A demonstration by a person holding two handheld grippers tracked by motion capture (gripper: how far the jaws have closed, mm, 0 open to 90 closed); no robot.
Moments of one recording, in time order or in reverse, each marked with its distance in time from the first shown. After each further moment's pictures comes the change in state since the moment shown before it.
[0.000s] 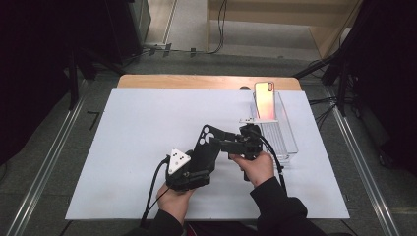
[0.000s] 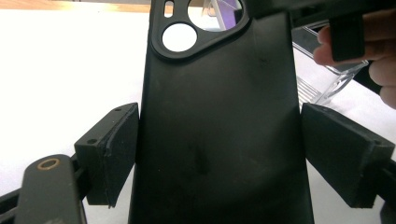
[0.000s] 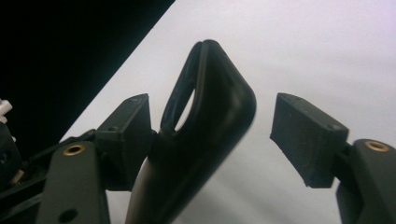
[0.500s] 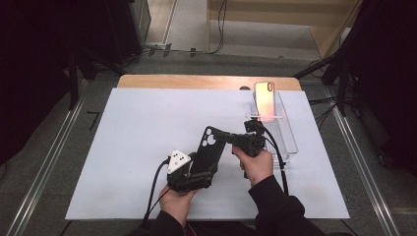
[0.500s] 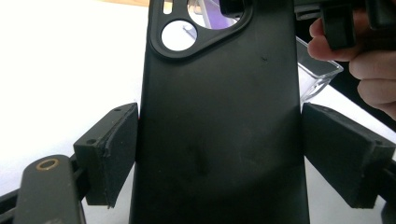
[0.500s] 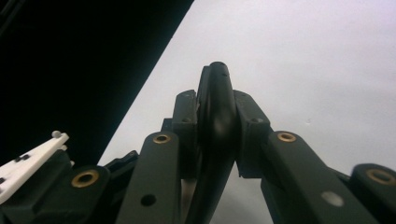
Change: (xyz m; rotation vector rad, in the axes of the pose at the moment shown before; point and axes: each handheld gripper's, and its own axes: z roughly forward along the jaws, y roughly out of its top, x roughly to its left) left arm -0.001 -0.001 0.001 0.005 -0.075 -0.074; right arm -0.009 0.010 -0.005 0.006 0.110 0.151
